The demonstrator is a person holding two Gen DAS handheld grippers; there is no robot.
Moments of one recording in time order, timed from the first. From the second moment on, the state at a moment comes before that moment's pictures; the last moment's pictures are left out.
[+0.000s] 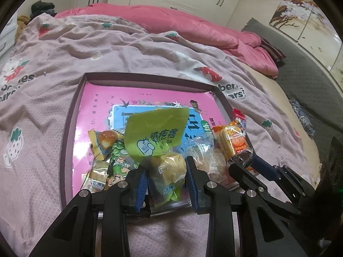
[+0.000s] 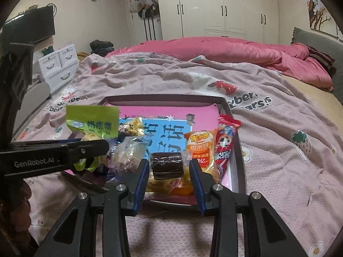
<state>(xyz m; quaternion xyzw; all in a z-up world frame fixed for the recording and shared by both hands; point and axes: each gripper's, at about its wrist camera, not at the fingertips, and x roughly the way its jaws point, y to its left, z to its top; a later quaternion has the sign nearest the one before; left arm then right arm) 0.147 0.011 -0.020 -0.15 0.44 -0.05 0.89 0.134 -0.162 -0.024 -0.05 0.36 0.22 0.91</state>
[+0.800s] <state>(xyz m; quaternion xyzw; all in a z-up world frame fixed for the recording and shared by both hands) 0.151 0.003 -0.028 -0.12 0.46 -0.08 0.87 0.135 -0.172 -0.039 -0.06 0.38 0.19 0.90</state>
